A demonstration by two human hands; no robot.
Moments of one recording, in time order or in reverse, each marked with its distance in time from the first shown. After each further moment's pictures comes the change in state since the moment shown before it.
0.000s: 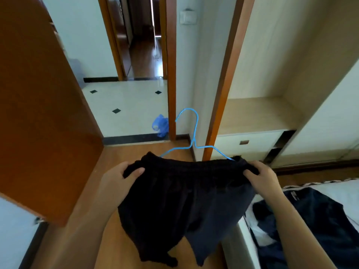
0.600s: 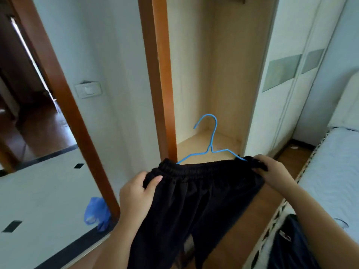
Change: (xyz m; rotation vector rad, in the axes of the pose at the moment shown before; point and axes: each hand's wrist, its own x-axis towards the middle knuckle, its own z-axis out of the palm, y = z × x) left_hand 0.359 0.191 0.130 -0.193 0.020 0.642; right_hand 0.251 -0.016 -0.117 -0.201 0.404 0.113
